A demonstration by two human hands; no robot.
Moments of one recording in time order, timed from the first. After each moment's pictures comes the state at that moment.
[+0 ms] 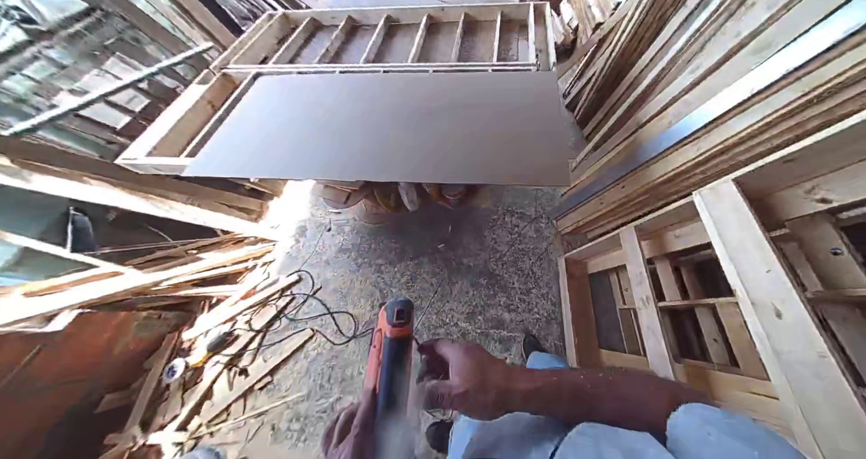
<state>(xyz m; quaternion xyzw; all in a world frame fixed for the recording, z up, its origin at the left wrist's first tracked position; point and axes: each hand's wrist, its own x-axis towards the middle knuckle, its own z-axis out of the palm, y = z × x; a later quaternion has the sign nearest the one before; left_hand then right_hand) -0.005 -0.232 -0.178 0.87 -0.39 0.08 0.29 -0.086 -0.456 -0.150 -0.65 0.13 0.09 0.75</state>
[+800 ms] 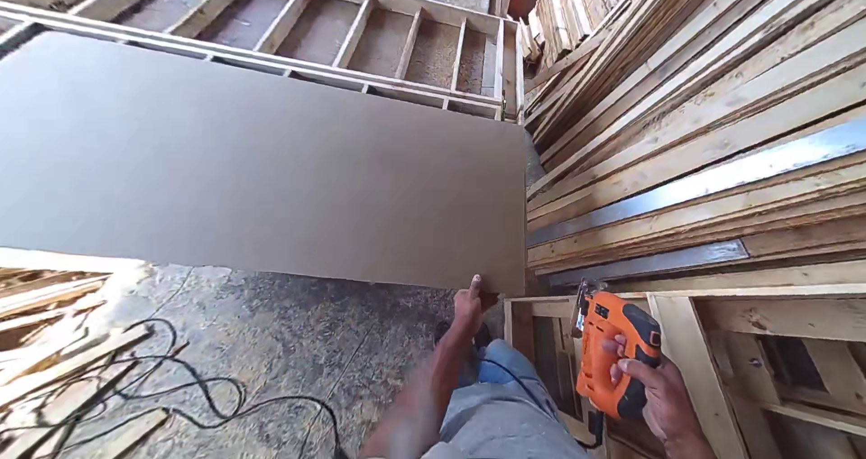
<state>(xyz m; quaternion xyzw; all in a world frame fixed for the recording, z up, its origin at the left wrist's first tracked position) 0.049 -0.805 -0.370 0.54 0.14 -0.56 0.61 -0.254 -0.822 -0.179 -0.44 0.61 -0.34 0.57</state>
